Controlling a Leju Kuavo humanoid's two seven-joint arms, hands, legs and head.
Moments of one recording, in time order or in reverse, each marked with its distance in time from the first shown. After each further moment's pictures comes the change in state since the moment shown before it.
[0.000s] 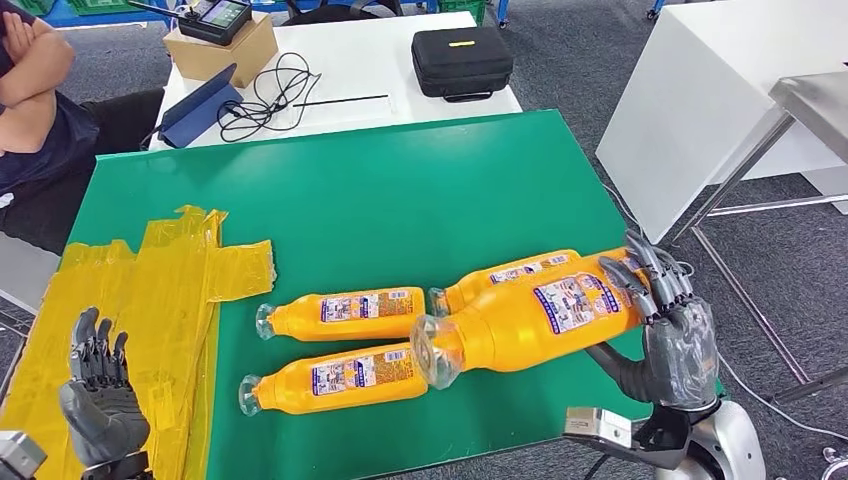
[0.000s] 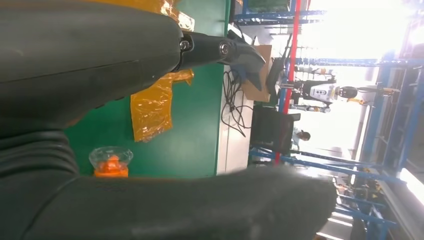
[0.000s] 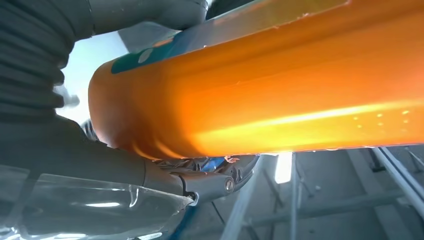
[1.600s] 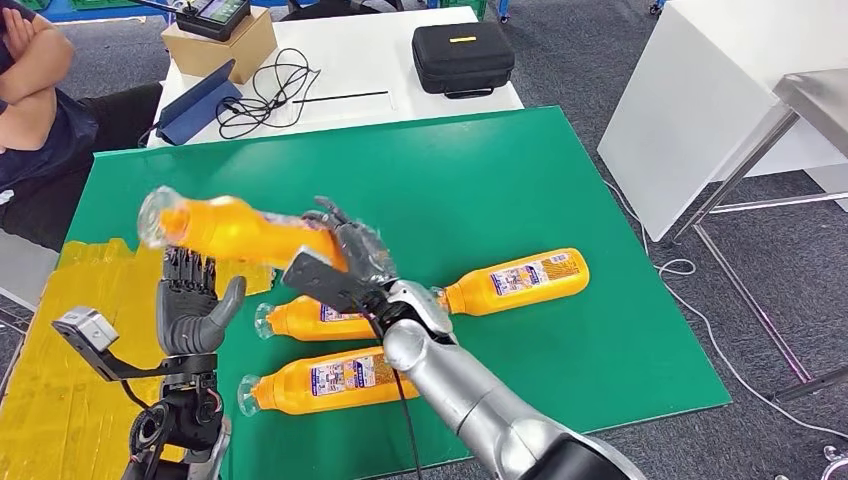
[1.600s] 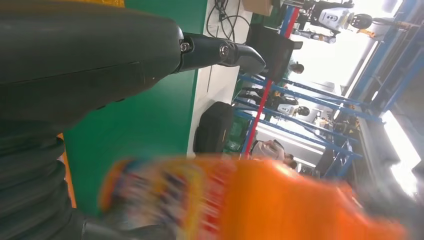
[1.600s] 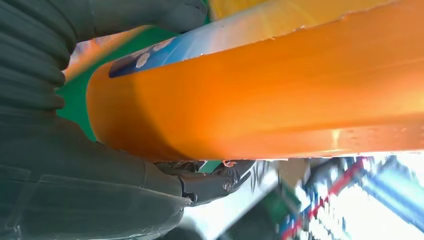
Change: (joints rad) left arm -0.370 0.051 -0.214 0.310 0.244 -0.029 0.041; right arm -0.833 0.547 0.597 1.218 -0.300 0.115 0.234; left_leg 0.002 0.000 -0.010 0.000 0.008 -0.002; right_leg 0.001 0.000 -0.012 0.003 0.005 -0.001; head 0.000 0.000
